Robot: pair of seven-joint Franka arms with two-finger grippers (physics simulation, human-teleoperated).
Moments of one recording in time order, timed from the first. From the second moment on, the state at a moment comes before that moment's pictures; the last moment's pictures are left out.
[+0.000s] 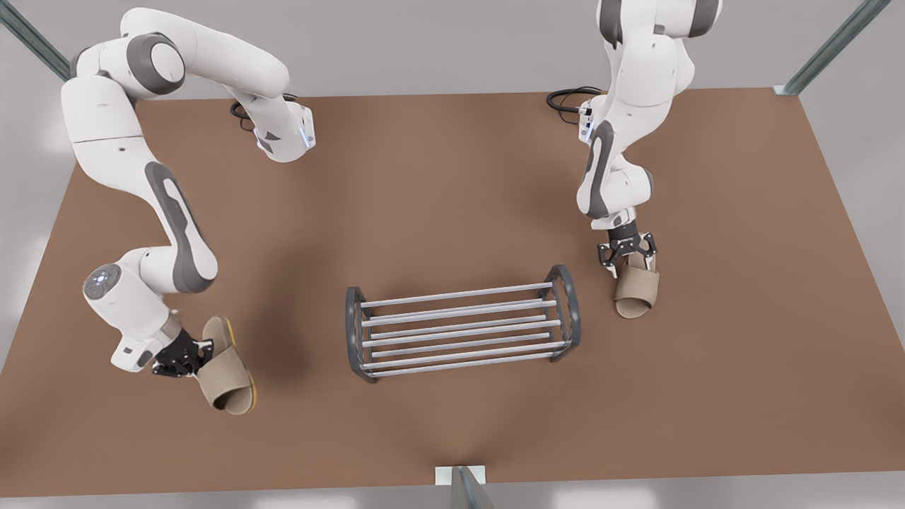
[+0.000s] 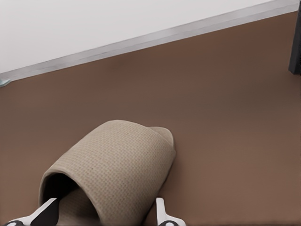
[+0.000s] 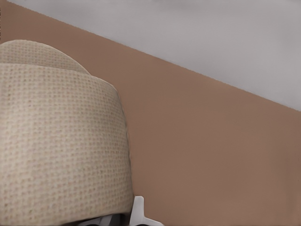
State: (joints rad) left arm -0.93 0.42 0.68 -2.57 2.55 2.54 -2.90; right arm -0.57 0.63 0.54 -1.70 -0.20 2.63 -0.44
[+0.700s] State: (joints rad) left arm -0.90 0.42 0.69 -2.52 2.55 2.56 -2.90; right arm 0.58 0.49 0.09 -1.12 -0.25 1.88 0.33
